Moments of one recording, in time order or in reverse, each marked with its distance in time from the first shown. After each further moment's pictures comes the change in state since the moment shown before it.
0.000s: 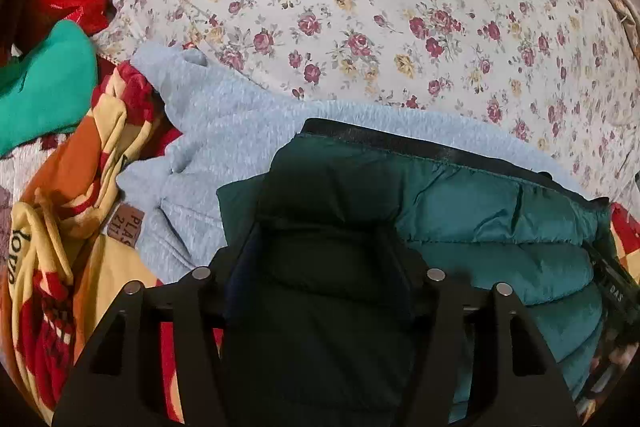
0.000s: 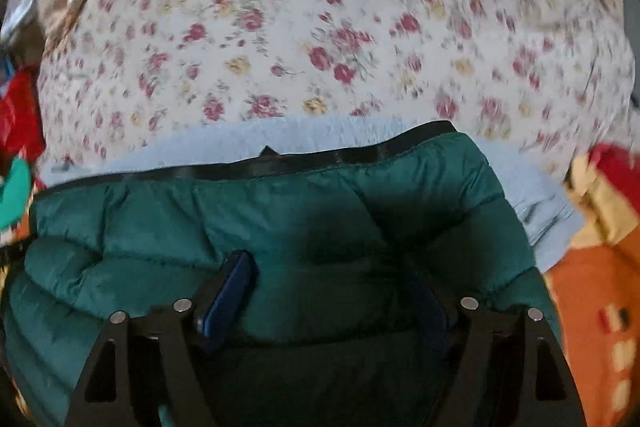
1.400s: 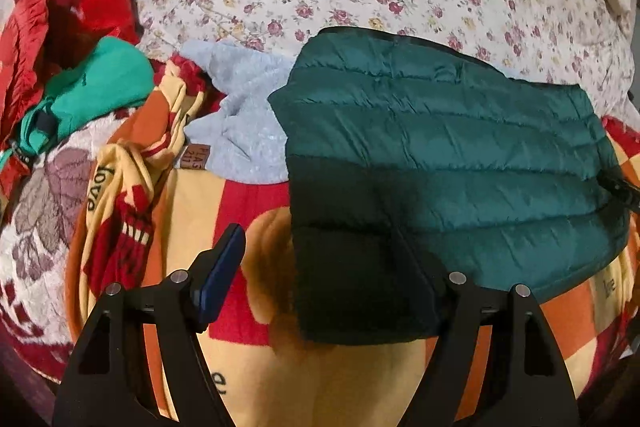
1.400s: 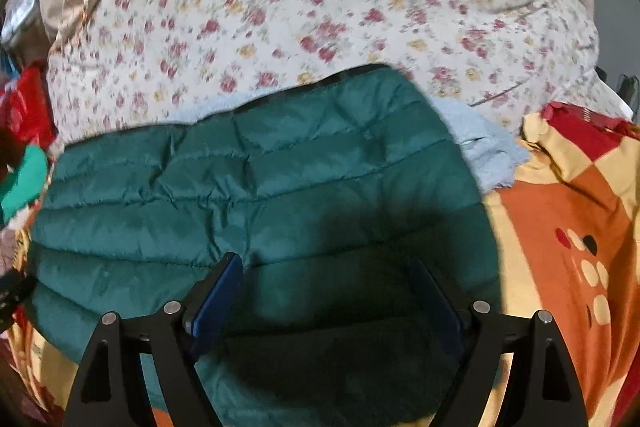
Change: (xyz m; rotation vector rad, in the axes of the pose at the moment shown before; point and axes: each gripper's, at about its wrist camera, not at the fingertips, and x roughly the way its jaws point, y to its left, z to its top) left arm -0.096 0.013 -0.093 0.172 0.005 0.075; right arm -0.099 -0.001 -0.062 0.036 0.019 -0.047
